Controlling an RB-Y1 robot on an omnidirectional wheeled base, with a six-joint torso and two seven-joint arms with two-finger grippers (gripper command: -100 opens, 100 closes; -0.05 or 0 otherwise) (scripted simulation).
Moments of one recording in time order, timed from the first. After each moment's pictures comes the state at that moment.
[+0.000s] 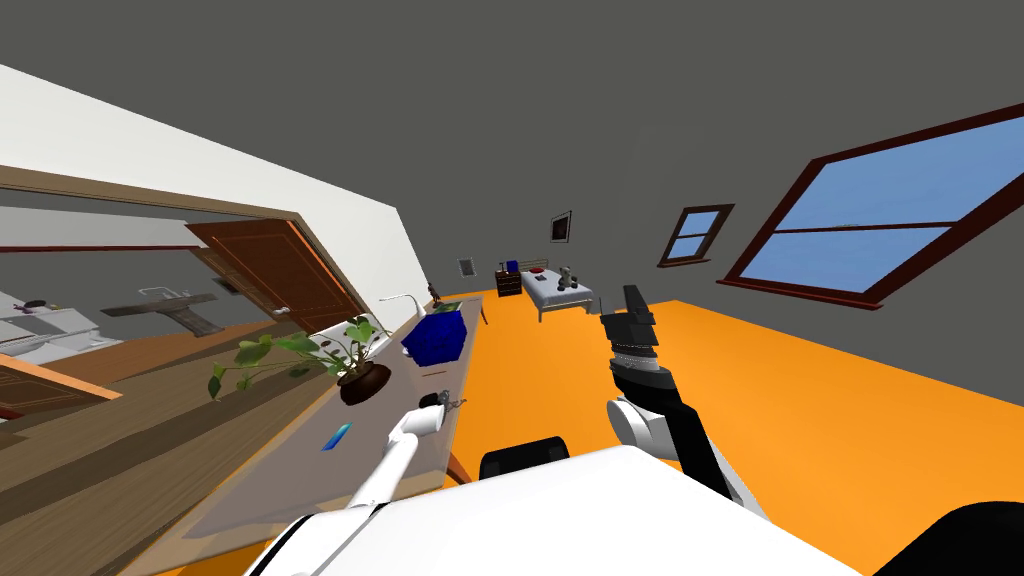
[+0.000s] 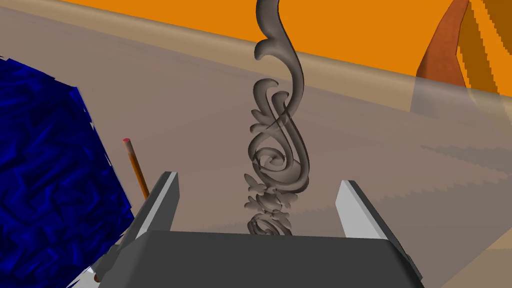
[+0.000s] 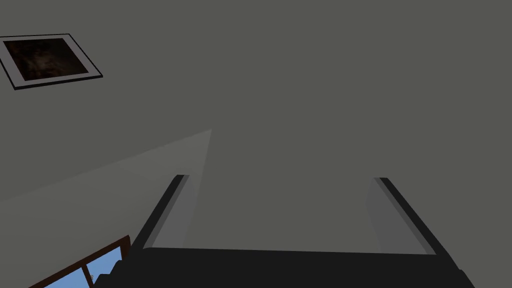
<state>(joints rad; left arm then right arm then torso) -0.27 0.30 -0.01 -0.65 0.15 0.44 0.00 0.54 0.04 -0.04 -2.39 -0.06 -0.51 0.14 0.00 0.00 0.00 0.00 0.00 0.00</state>
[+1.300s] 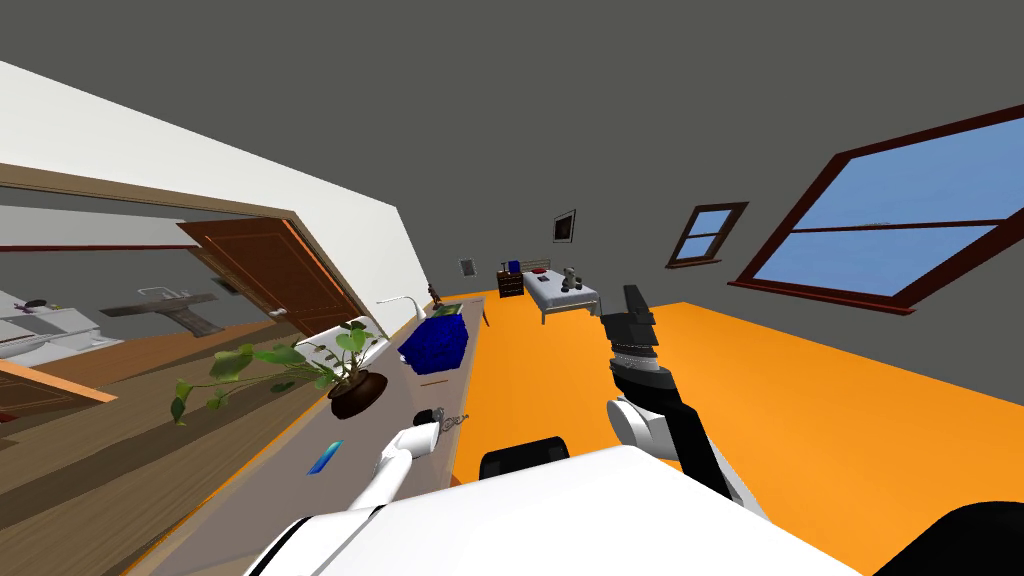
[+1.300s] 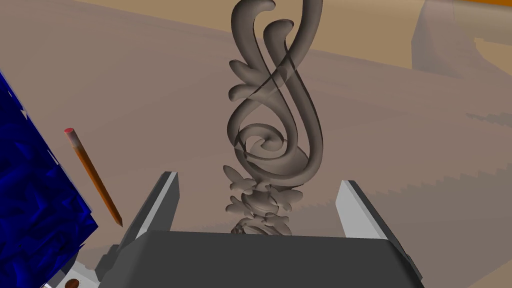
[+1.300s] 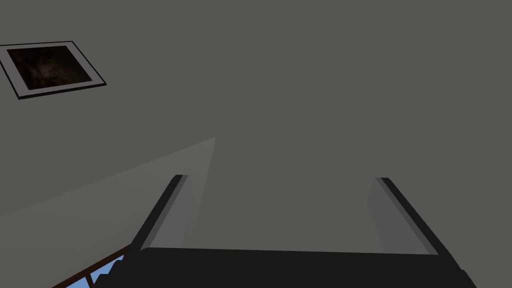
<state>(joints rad) -0.27 0.30 -0.01 -0.49 0.15 0.37 -0.01 0.54 0.04 -0.04 -2.39 -0.06 -0.51 0.14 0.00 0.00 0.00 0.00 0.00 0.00</state>
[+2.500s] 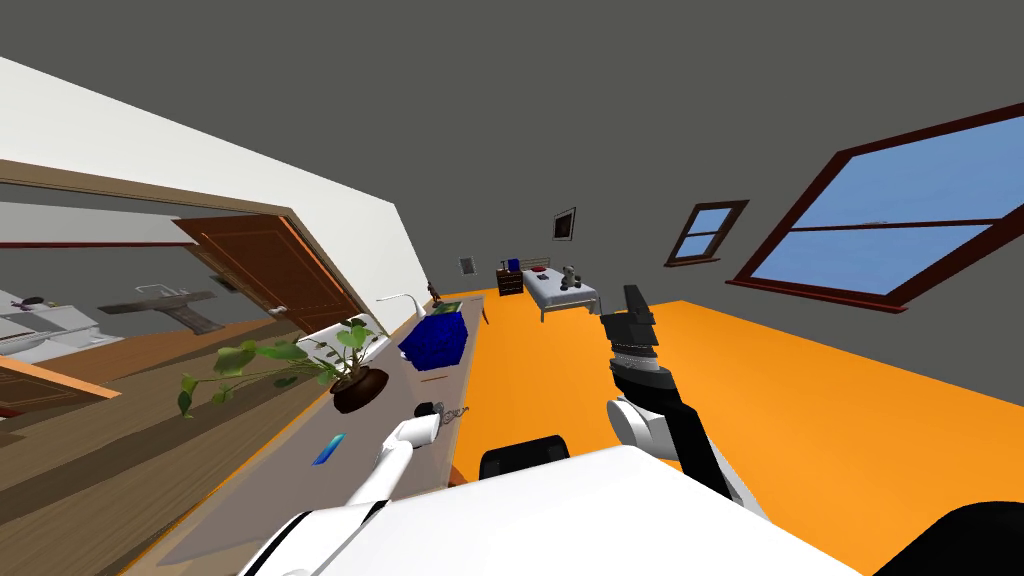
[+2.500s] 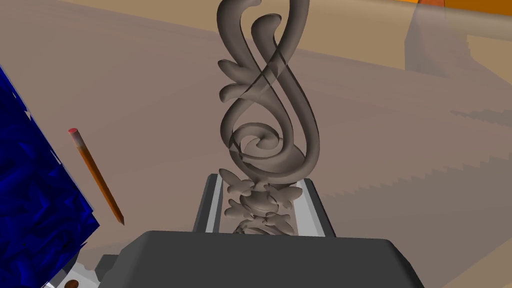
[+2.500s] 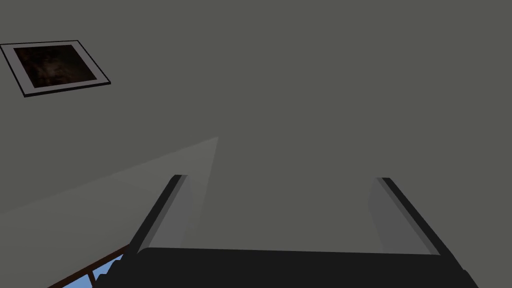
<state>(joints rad) -0.28 0.32 -0.01 -0.54 0.16 0.43 -0.01 0.54 0.04 -0.04 -2.39 -0.06 -0.51 0.14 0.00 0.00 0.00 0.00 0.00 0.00</state>
